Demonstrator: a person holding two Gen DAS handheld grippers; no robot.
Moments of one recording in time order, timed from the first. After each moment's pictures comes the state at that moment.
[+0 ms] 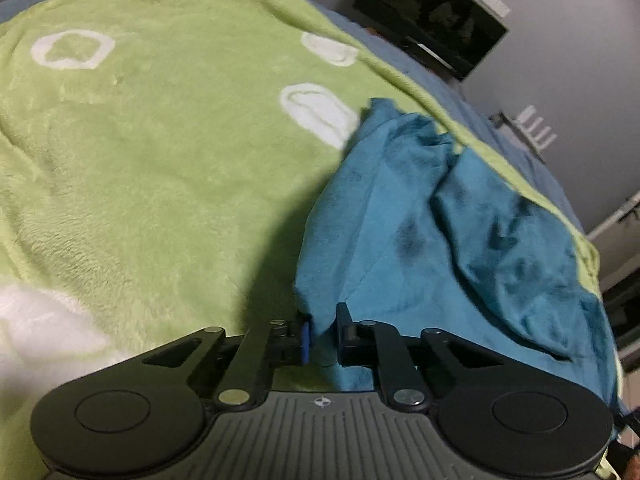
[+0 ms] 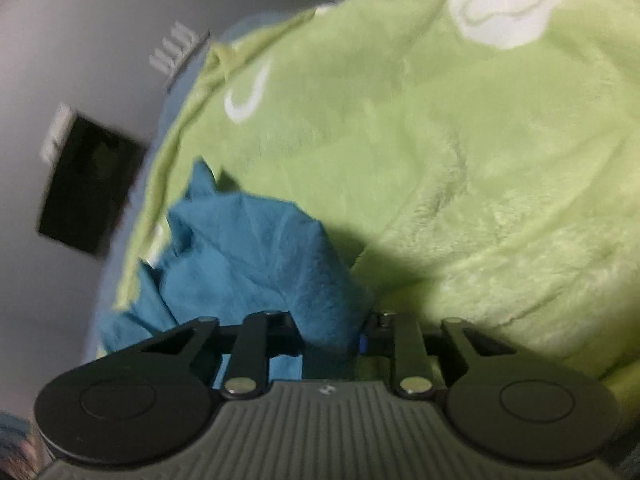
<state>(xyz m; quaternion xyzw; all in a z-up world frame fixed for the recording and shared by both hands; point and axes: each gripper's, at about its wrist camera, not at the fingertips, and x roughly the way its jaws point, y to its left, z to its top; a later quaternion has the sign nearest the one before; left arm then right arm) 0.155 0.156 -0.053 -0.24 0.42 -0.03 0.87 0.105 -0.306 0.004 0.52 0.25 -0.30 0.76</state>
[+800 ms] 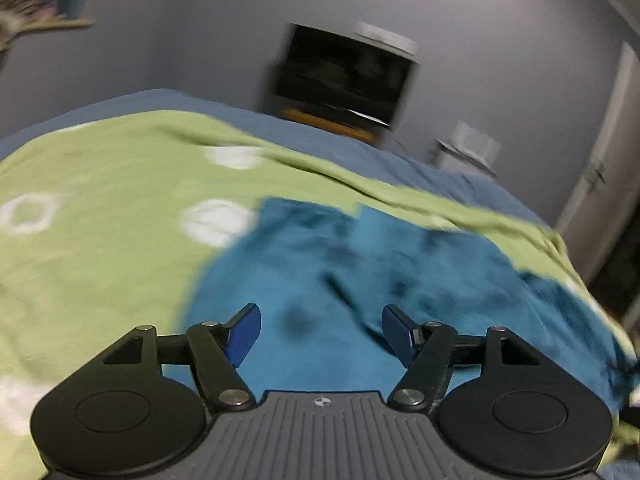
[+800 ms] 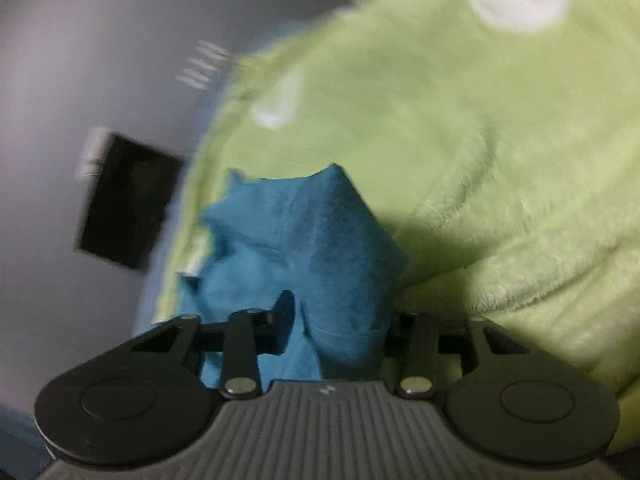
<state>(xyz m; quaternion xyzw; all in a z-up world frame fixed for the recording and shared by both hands) 0.134 0.058 0.029 -0.10 0.30 -0.08 0.94 0.103 -0.289 0.002 0.52 0.19 -0.23 0.80</state>
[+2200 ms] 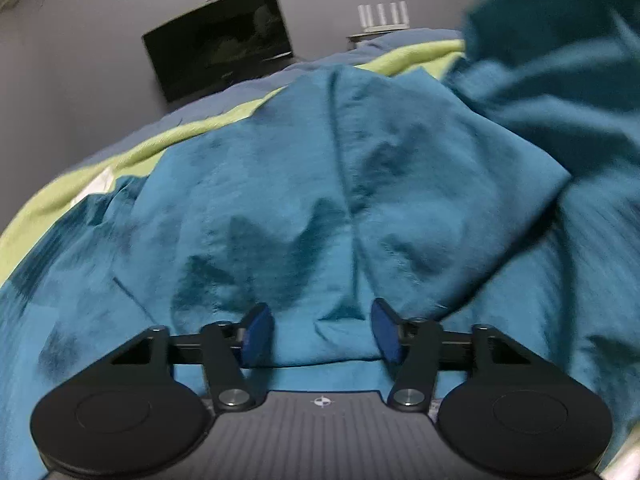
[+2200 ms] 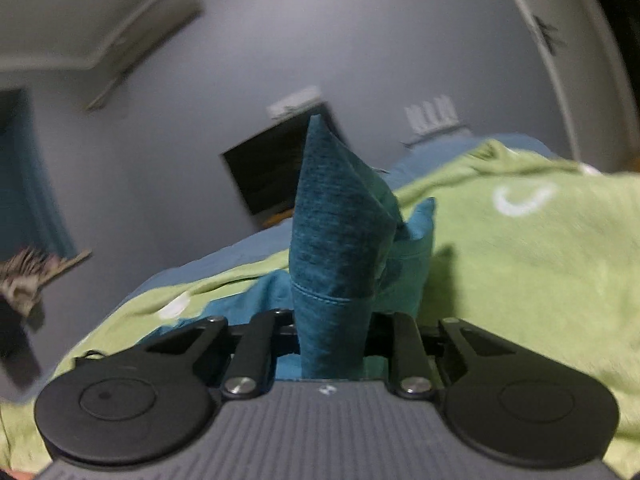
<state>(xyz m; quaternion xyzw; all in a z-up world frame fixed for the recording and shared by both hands) 0.195 -0.159 -0.095 0.19 0.33 -0.11 0.92 0.106 -0.162 0.058 0.17 0.13 -0.04 0.98</state>
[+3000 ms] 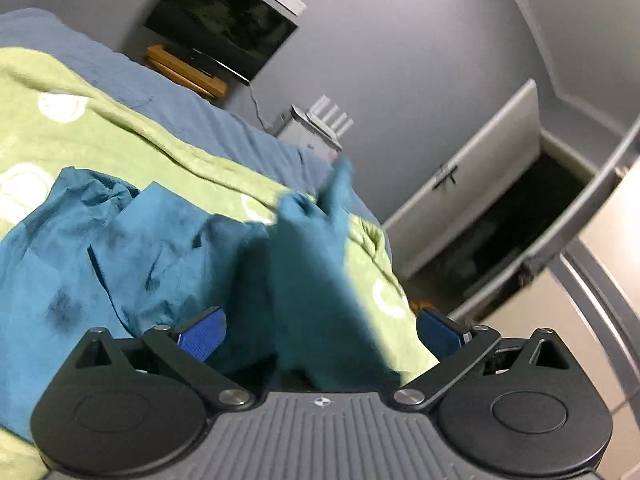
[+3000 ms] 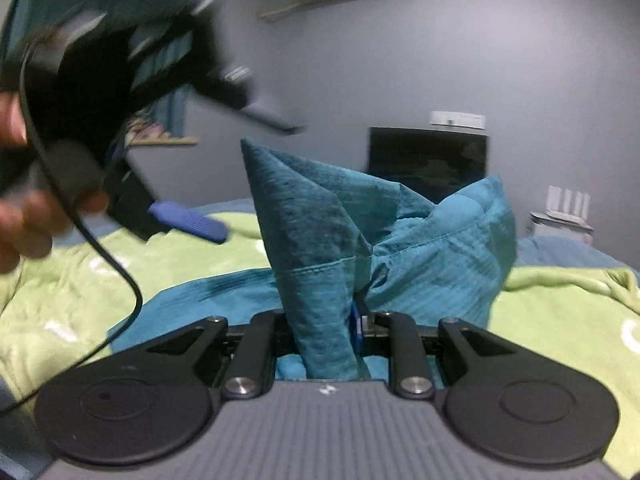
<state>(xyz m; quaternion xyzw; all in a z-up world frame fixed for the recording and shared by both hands) 0.157 0.024 0.095 -0.24 0.34 -0.31 0.86 0.162 0.019 0.076 -0.07 0.15 0.11 0.98</state>
